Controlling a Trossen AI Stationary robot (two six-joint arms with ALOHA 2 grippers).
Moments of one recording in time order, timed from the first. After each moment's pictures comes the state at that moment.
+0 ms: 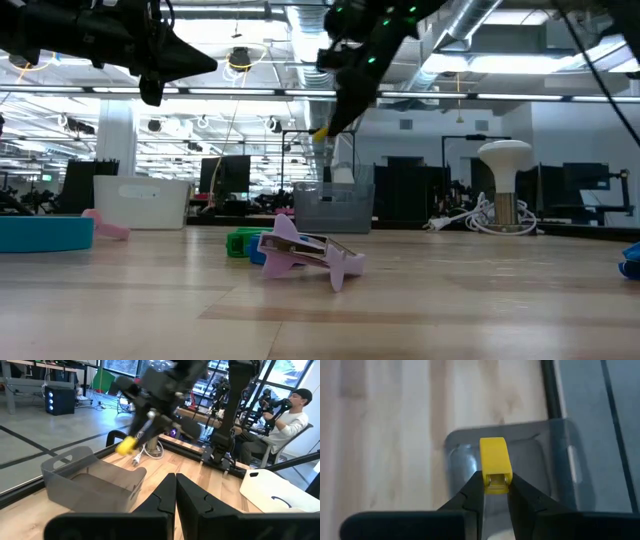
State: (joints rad) left arm 0.03 0.62 0.27 0.30 -0.35 -0.27; right arm -0.34 1.91 1.69 -0.75 0.07 -0.35
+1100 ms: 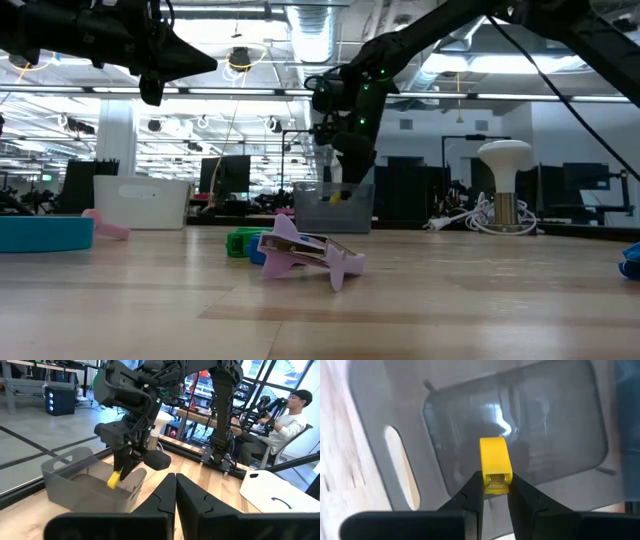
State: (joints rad) left arm 0.03 0.62 0.27 0.31 -0.35 -0.27; right arm -0.46 2.16 1.80 -0.92 -0.03 -0.31
